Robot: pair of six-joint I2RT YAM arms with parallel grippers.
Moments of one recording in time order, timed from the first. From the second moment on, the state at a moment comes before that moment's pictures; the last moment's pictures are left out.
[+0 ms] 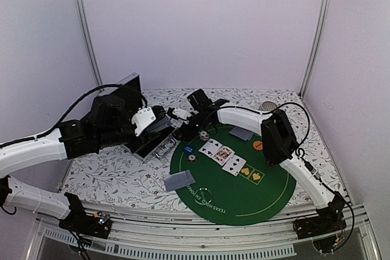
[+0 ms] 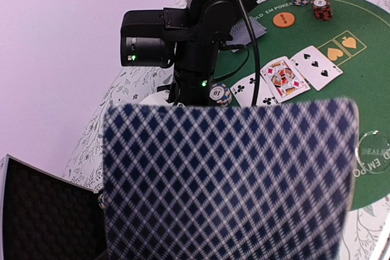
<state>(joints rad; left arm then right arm) -0.83 1.10 0.83 -0.24 -0.13 0.46 0.77 2.74 2.43 -0.56 -0.31 -0.39</state>
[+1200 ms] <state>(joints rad) -0.83 1.10 0.83 -0.24 -0.12 0.47 0.78 2.54 2.29 -0.49 -0.25 -0.37</state>
